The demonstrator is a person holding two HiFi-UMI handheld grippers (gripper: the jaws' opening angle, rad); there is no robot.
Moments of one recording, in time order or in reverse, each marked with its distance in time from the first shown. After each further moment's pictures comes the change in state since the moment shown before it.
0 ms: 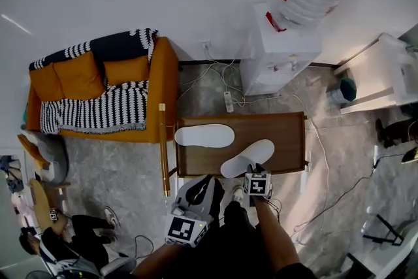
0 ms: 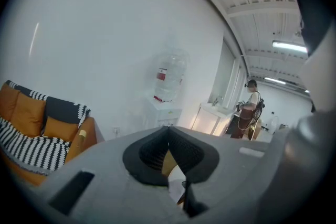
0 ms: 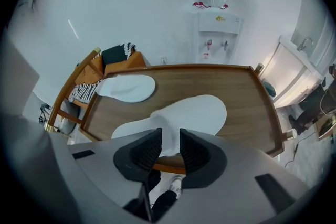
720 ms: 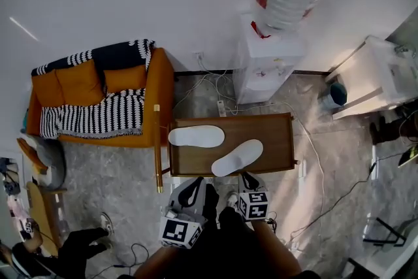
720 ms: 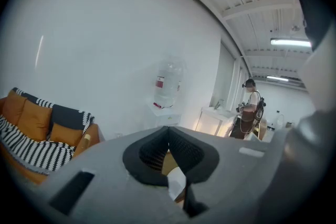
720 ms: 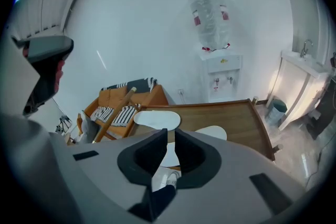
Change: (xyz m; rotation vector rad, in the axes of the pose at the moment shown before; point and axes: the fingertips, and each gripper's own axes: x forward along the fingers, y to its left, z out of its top) left arm -0.037 -0.041 0.011 0.035 -0.072 0.049; right arm -0.152 0.040 0.036 -0.022 -0.307 0.181
